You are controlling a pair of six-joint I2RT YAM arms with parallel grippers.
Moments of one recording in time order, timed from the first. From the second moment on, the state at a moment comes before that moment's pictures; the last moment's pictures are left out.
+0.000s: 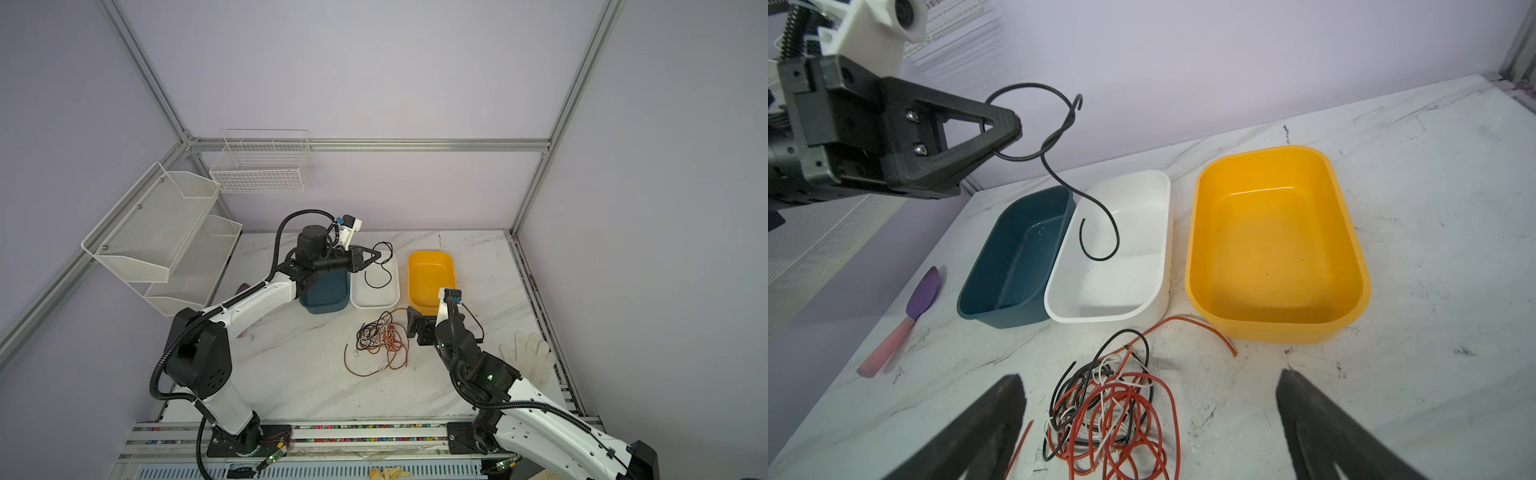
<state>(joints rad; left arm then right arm) -0.46 1.74 1.35 0.08 0.65 -0.51 0.84 0.70 0.57 -0.23 0.50 0.58</state>
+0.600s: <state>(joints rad) -0.45 1.85 1.34 0.08 0.60 -0.51 0.84 0.64 0.53 -0.18 0.54 0.57</state>
